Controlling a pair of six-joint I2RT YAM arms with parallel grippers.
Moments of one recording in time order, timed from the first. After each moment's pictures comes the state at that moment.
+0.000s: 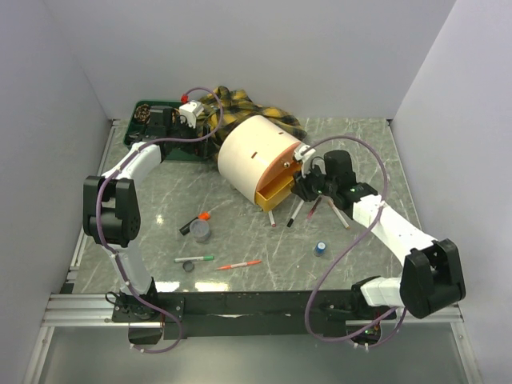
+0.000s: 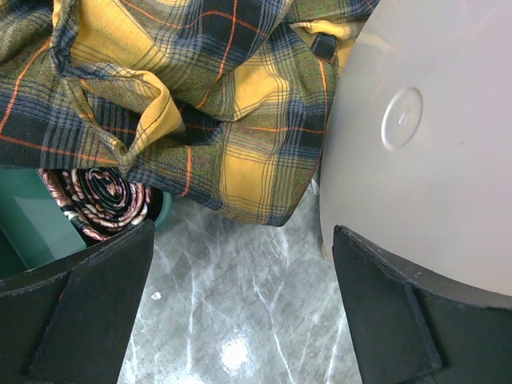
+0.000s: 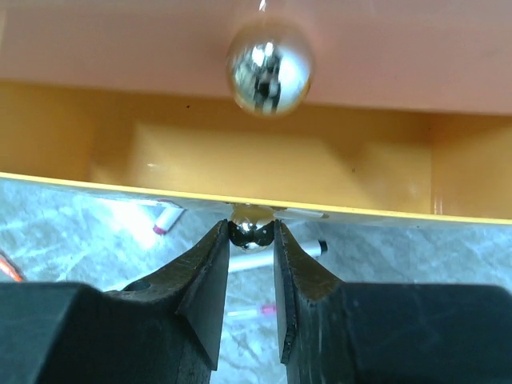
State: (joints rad) left arm -0.11 1.87 1.44 -0.18 0.58 0.11; right arm 0.35 1.31 0.88 -0.18 -0.40 -0.30
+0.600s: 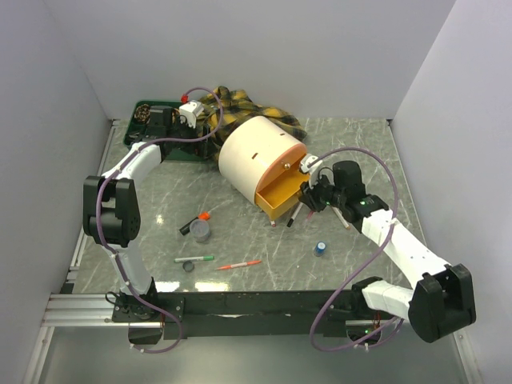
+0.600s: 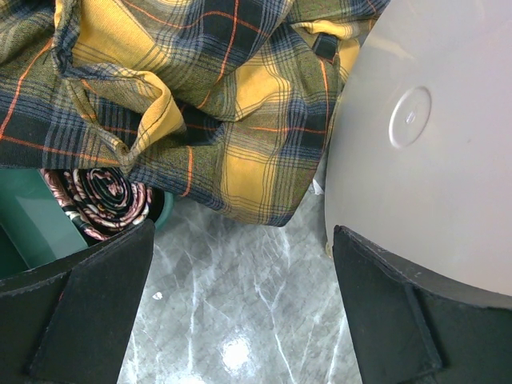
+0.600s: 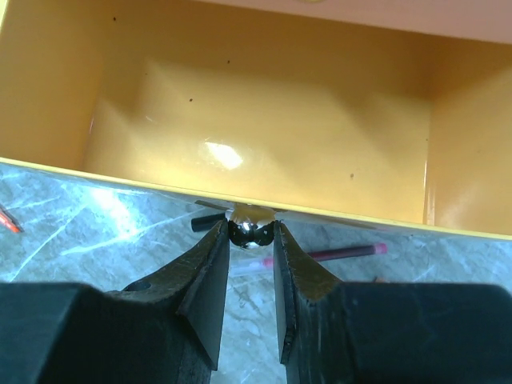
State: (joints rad) left arm -0.11 1.87 1.44 -0.18 0.58 0.11; right arm 0.34 1.14 0.78 -0.26 -0.39 -0.37
